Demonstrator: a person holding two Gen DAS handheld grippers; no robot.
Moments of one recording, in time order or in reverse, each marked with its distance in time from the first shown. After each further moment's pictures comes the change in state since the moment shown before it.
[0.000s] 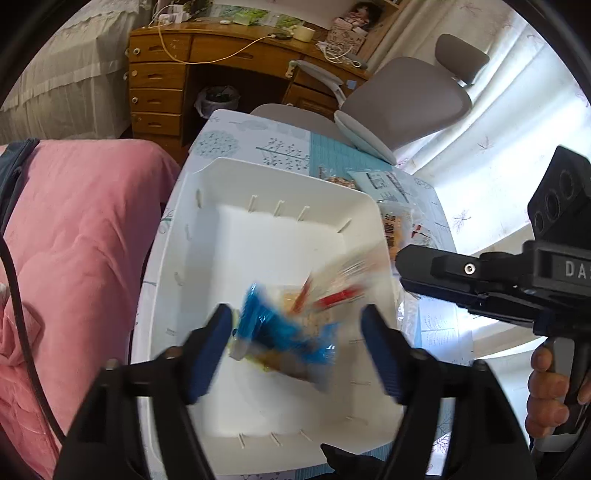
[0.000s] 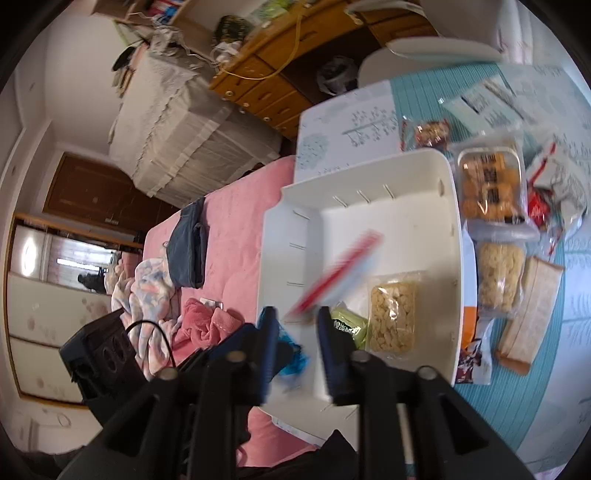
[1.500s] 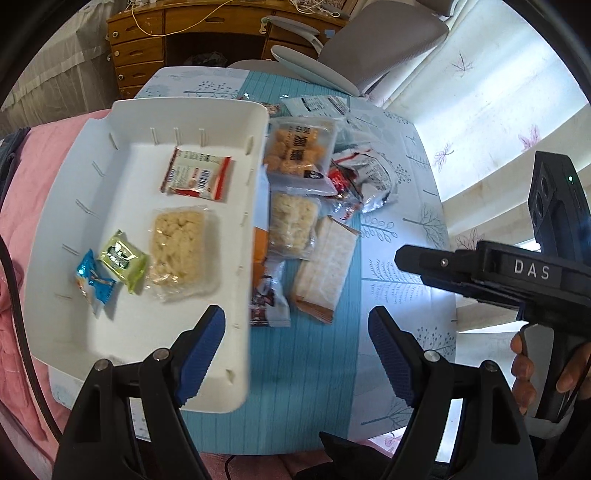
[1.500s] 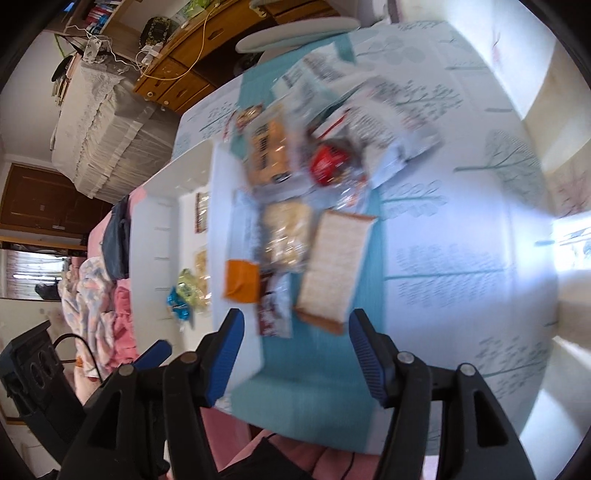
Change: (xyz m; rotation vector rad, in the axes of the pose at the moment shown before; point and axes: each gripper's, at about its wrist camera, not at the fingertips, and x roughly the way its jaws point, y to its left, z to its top) left arm 0.053 -0.175 -0.068 0.007 0.145 0.078; right arm -0.096 -0.172 -0.028 0.066 0.056 -0.230
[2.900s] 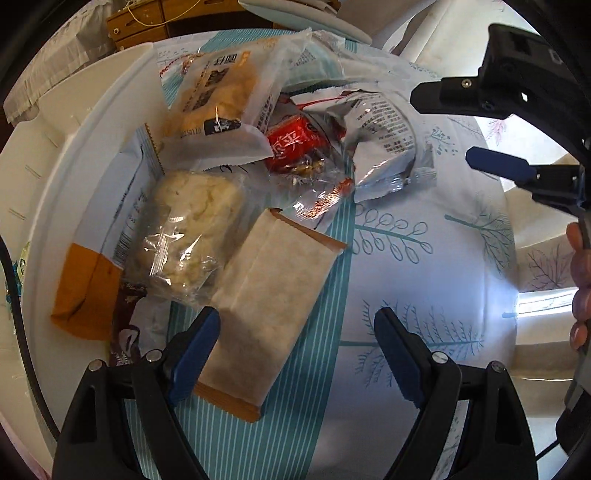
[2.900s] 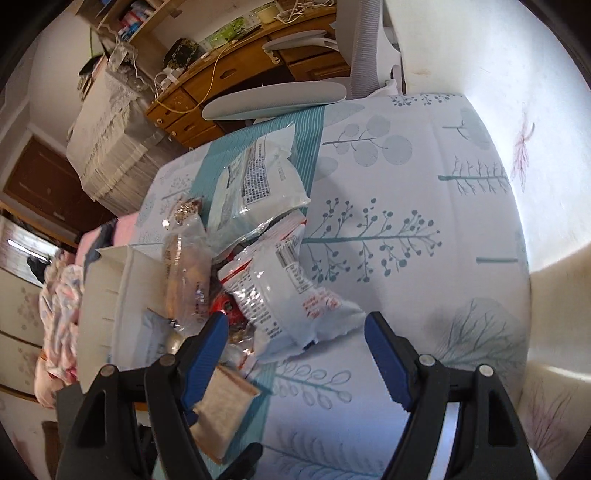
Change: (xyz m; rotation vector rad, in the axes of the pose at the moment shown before) left arm 0.167 -0.086 0.029 -0.033 0.022 0.207; right arm 0.031 -0.084 0.129 -0.207 -0.194 -0.022
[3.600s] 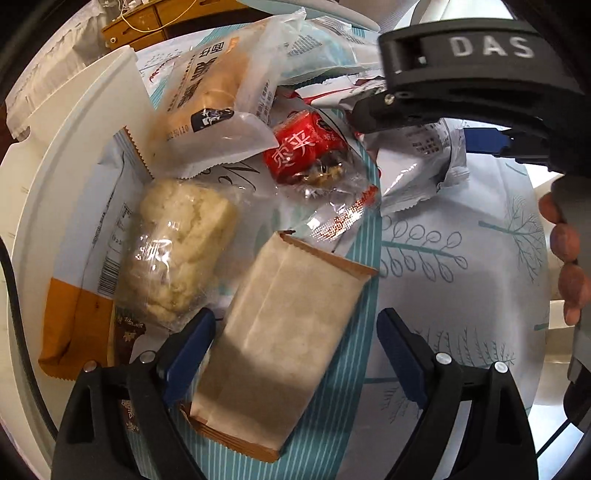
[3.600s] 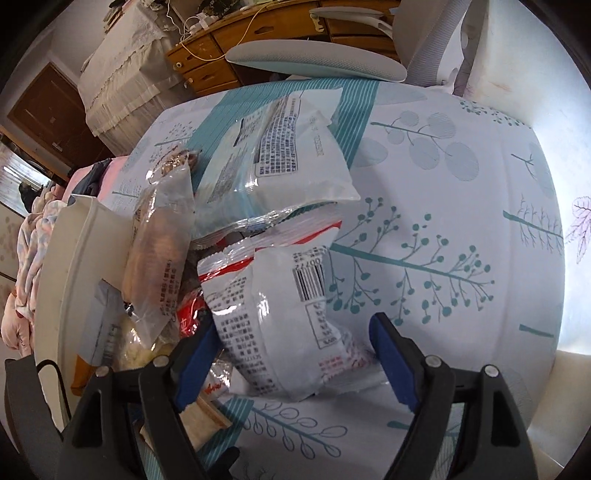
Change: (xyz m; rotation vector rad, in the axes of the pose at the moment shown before) left arm 0.036 -0.011 0.026 0.043 0.006 0.078; right arm 0.062 0.022 0.016 -0.204 0.110 -0.051
